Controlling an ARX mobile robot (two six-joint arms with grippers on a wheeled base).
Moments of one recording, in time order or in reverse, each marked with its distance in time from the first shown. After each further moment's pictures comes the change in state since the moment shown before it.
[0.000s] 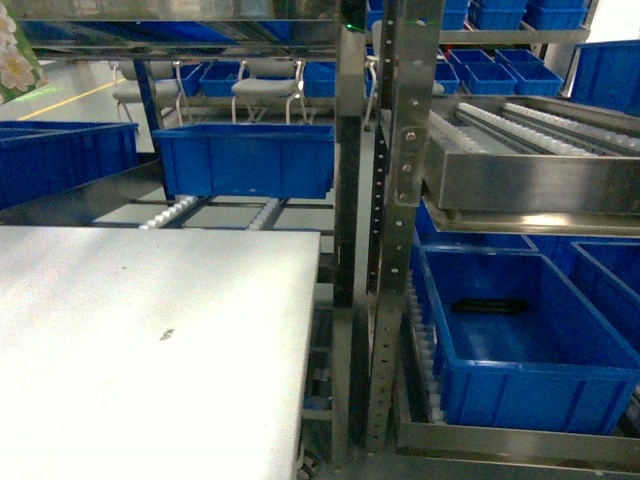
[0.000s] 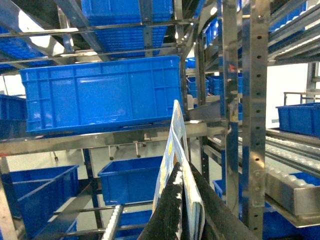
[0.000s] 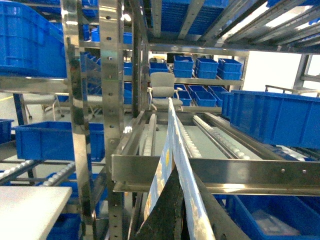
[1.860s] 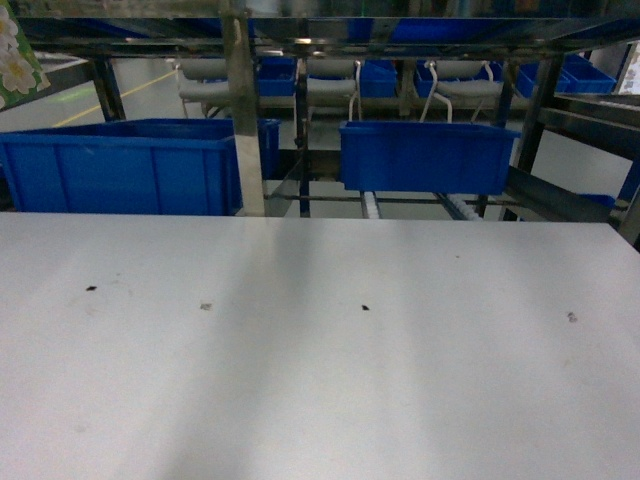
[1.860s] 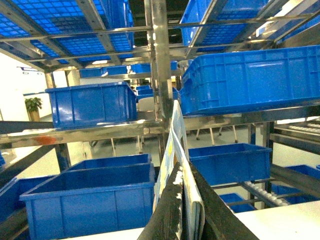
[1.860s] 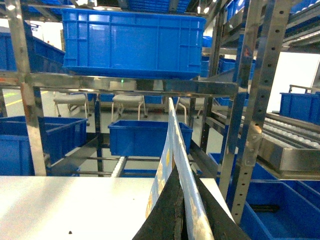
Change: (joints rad) left arm 0.000 0.002 0.000 0.000 0.000 0.000; right arm 0.000 0.000 0.000 0.001 0.000 0.000
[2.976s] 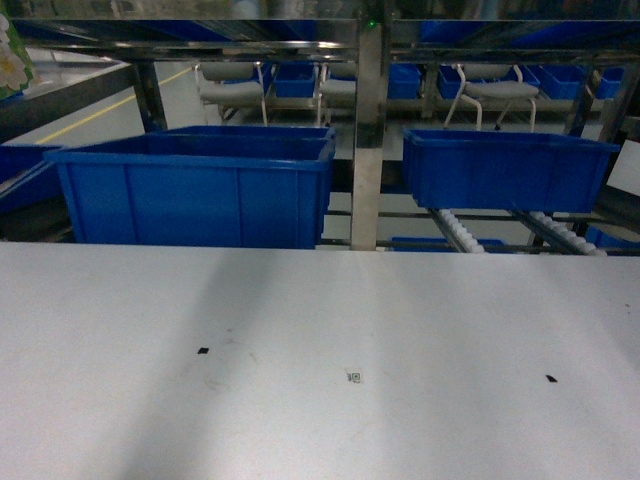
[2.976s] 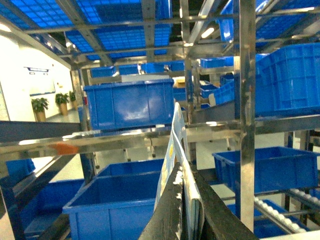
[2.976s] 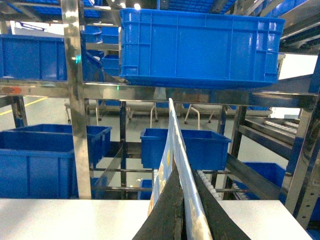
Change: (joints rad) left arm 0.002 -0.002 0.000 0.005 -0.003 0.000; right arm 0.000 0.000 0.000 0.003 -0.001 0.000
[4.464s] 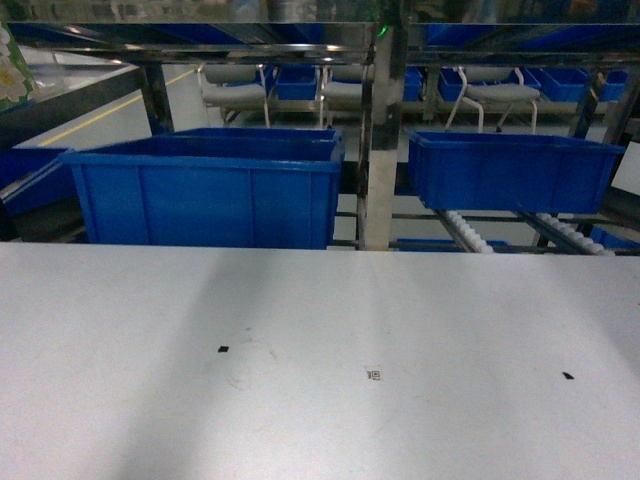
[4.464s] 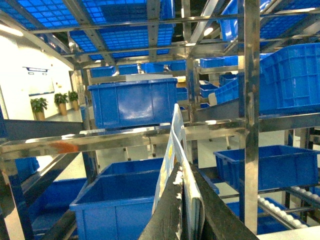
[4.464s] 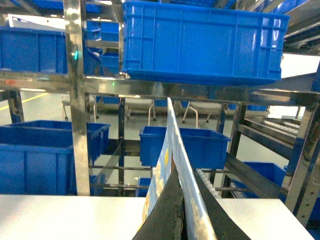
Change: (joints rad) left arm 0.000 -0.001 -0.003 -0.003 0.003 0.000; right arm -0.119 0.050 -0.032 0.084 -0.117 0.008
